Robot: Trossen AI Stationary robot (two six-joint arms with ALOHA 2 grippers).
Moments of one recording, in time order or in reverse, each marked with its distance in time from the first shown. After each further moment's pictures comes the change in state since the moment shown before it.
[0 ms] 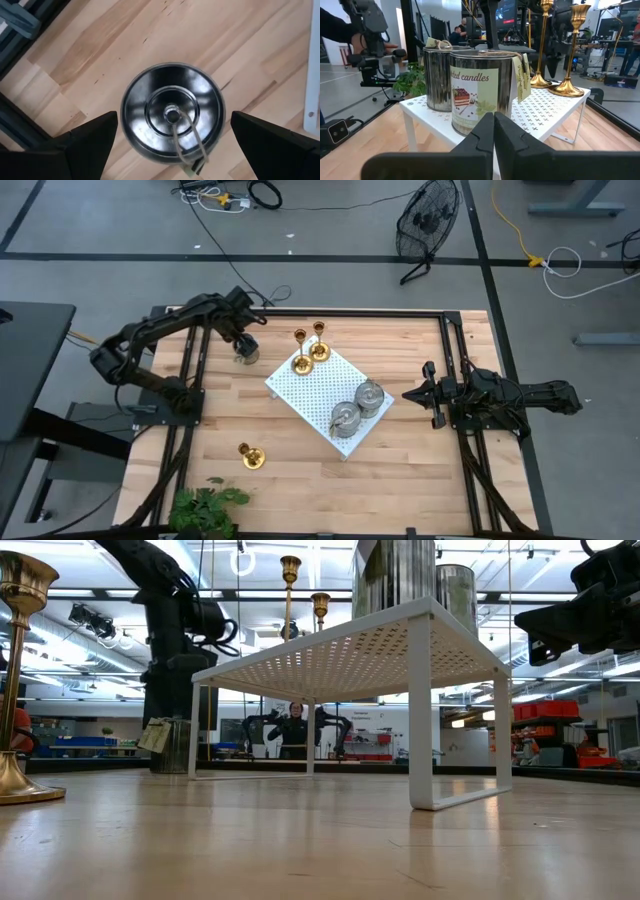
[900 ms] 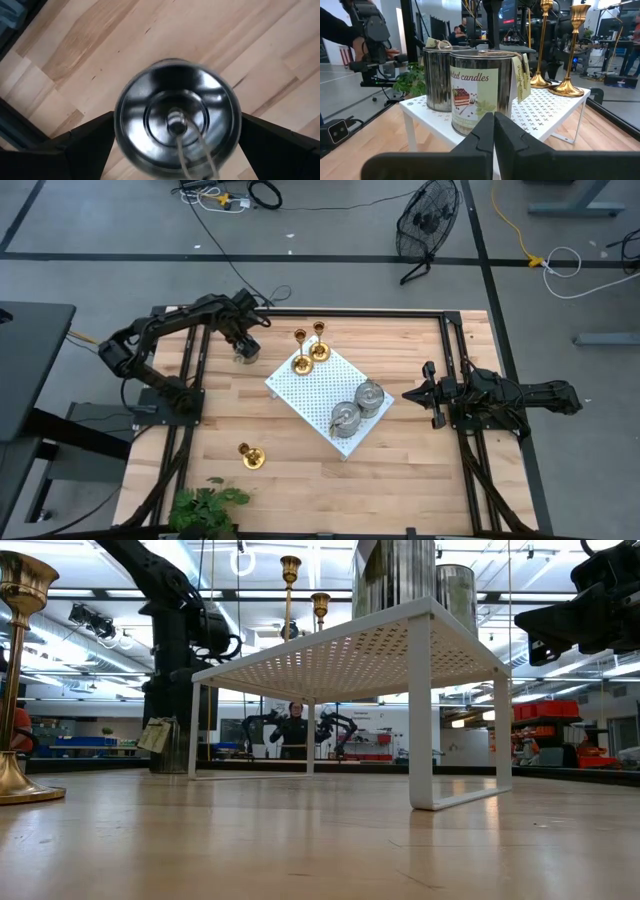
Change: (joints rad) left arm -0.001 0.082 0.000 0.013 -0.024 0.000; right arm 0.000 0.000 0.000 0.000 0.000 0.000
